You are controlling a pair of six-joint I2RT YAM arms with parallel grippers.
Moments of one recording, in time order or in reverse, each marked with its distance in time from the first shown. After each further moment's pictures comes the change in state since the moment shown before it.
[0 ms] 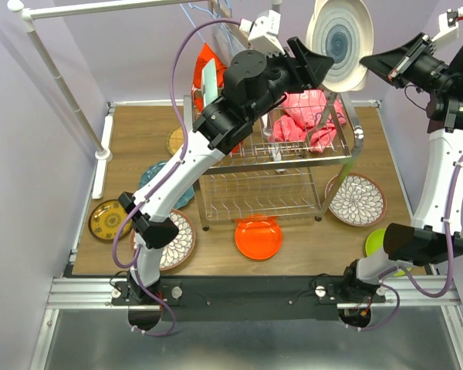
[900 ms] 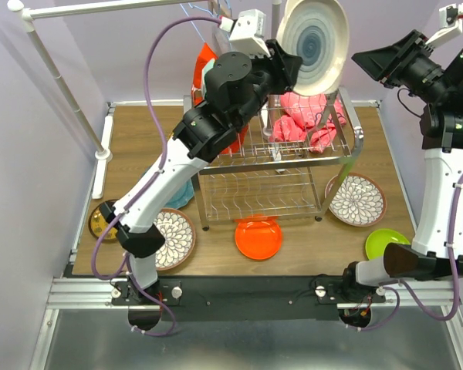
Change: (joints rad) left arm -0.027 -0.121 -0.065 -0.093 -0.209 0.207; right arm 0.132 -0.133 -0.071 0.059 0.160 -0.140
